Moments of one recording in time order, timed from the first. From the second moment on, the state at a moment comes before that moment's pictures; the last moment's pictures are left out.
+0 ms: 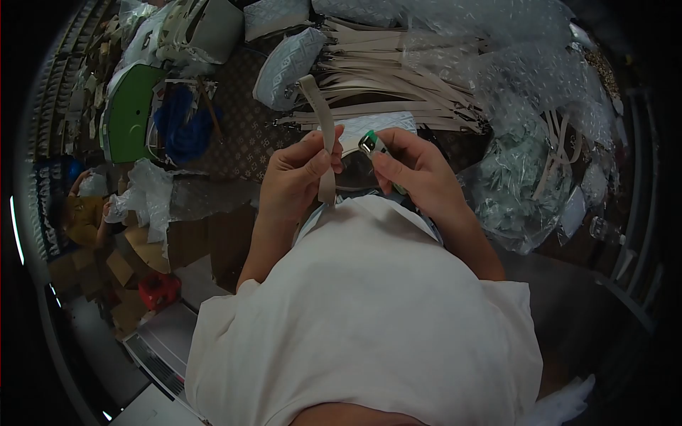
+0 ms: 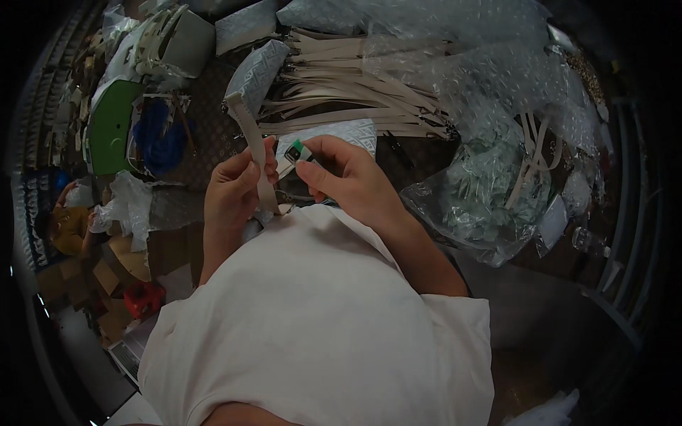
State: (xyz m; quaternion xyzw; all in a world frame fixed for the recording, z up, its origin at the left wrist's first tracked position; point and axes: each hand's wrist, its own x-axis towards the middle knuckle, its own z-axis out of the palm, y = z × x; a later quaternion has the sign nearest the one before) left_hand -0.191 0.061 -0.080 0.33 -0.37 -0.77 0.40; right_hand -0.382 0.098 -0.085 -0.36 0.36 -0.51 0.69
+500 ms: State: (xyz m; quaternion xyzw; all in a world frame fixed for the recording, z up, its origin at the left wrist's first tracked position) left_hand -0.195 0.063 -0.086 0.39 -0.40 -0.71 0.43; right_hand -0.373 0.074 -0.080 -0.31 0.44 -0.37 0.76
